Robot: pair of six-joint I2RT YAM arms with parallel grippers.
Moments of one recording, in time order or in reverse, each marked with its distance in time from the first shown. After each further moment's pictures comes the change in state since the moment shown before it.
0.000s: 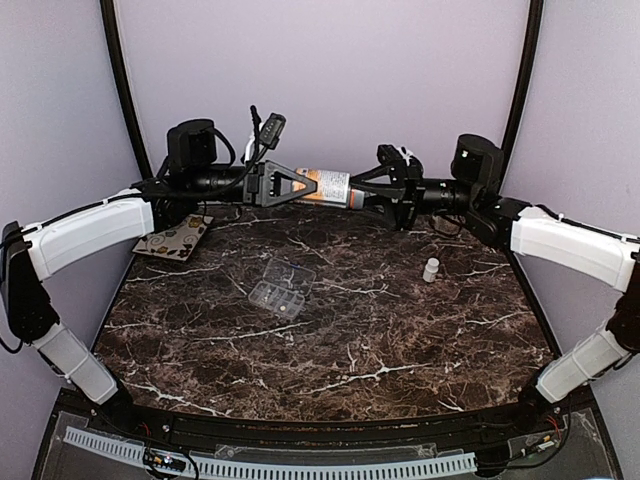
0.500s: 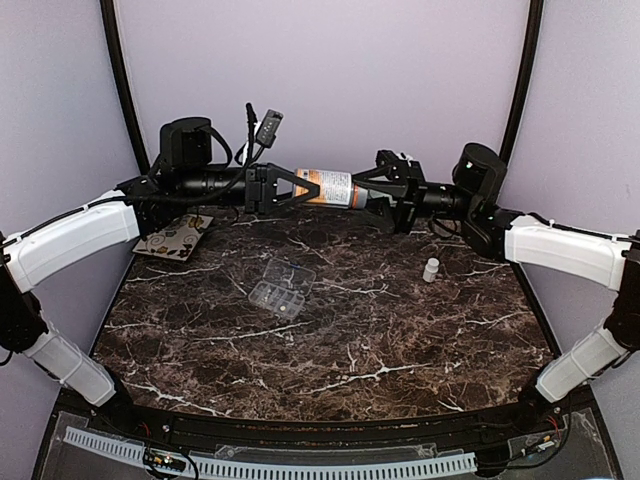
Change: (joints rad) left arm -0.080 -0.095 0.003 -0.187 -0.227 0.239; right arm -0.006 0.018 -0.119 0.330 -0.021 0.296
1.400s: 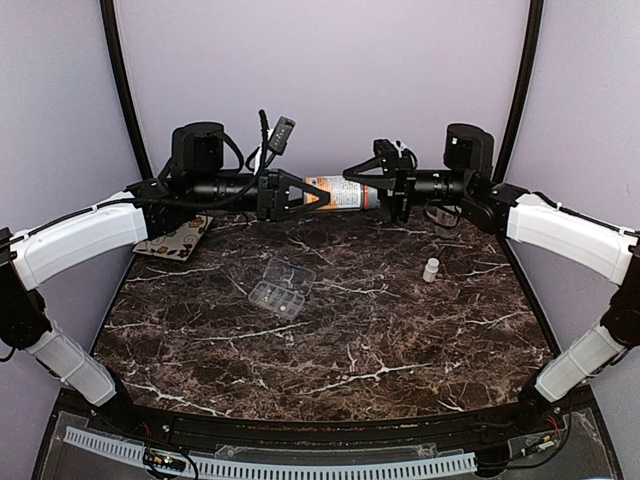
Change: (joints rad) left arm -0.033 0.033 0.008 -0.007 -0.060 0.025; right arm 0.001 0.026 0.181 -0.389 0.047 -0.270
